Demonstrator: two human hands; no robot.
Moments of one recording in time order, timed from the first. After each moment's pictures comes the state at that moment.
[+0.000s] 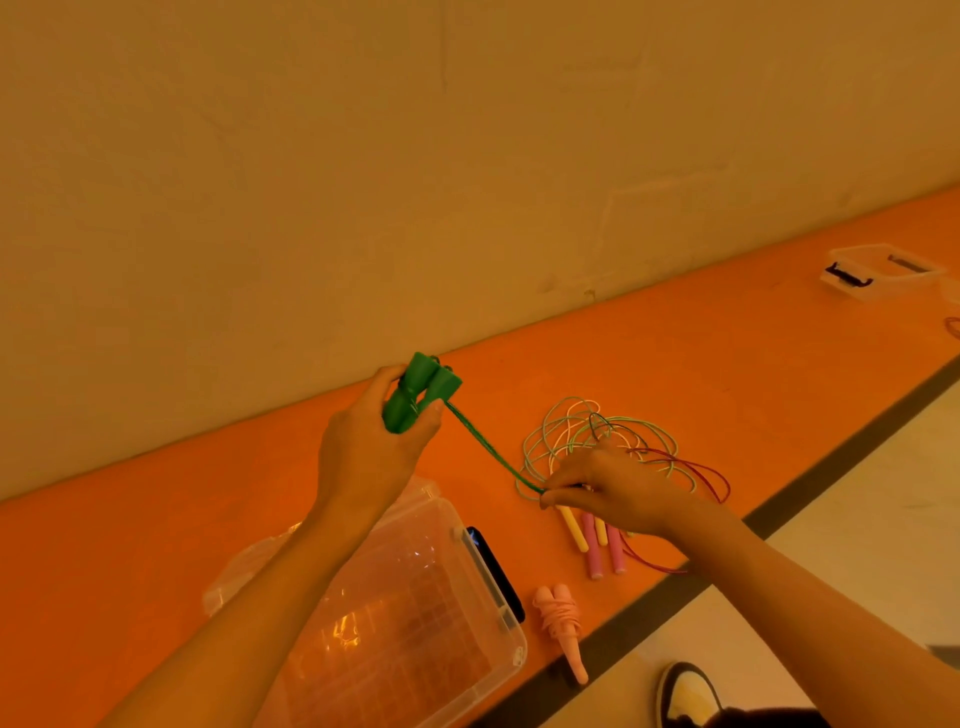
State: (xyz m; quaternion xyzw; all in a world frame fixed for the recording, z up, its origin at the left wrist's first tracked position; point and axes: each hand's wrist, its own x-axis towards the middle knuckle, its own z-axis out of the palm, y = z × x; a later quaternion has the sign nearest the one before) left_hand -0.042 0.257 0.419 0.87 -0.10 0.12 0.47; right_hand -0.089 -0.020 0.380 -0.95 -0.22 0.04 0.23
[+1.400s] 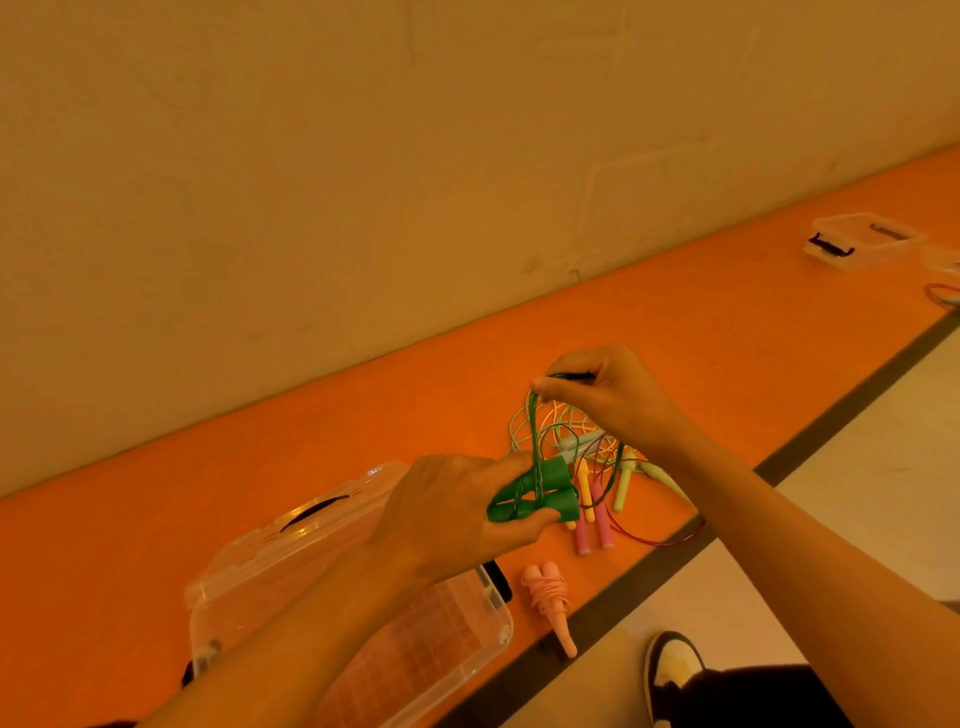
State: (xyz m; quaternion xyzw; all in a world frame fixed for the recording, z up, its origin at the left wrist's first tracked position) left_hand -0.097 0.200 0.401 0.86 -0.44 0.11 0.22; right_hand -0.087 -0.021 0.440 -0.88 -0.08 -0.11 0.46
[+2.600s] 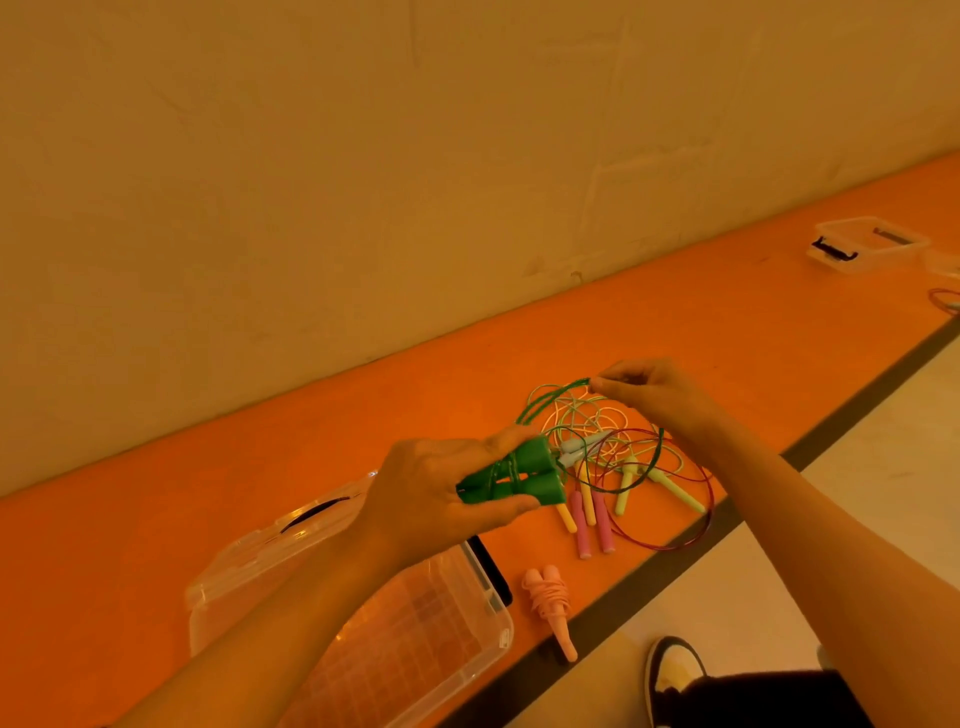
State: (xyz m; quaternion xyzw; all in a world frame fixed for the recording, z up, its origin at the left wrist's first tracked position) left_hand -0.081 0.216 0.406 0.79 -0.47 0.18 0.36; right_hand -0.077 -0.080 0.414 -0.83 0.10 -0.02 0.54
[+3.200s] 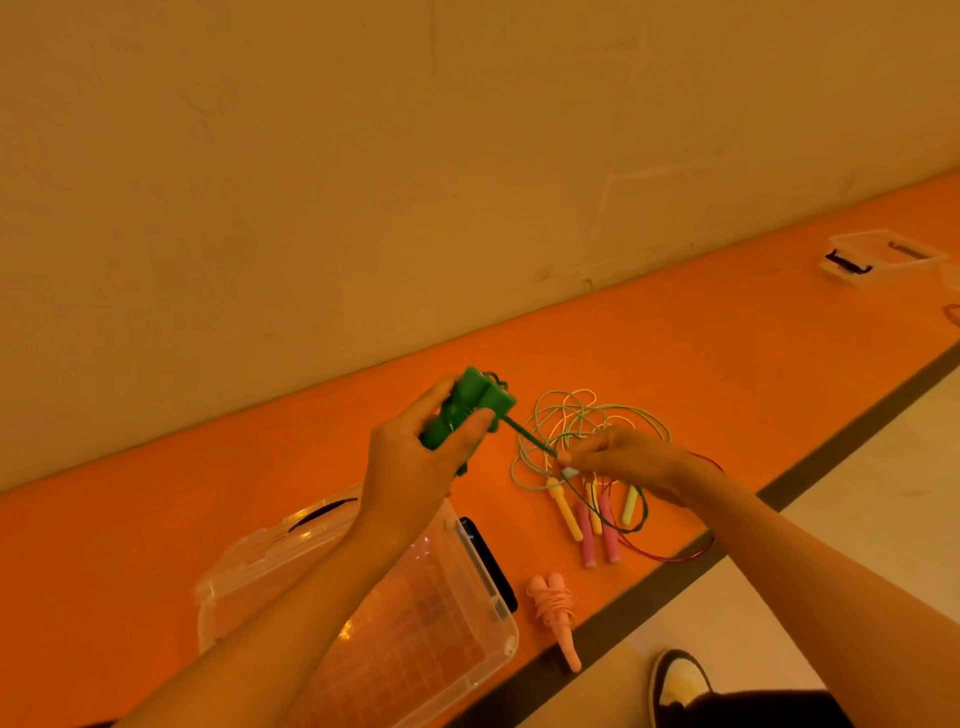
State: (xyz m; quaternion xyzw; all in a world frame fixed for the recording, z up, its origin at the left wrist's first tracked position) left_hand -0.076 0.214 0.412 0.73 -0.15 0.03 0.66; right_hand -0.079 -0.053 0.380 -0.86 0.04 0.21 0.47
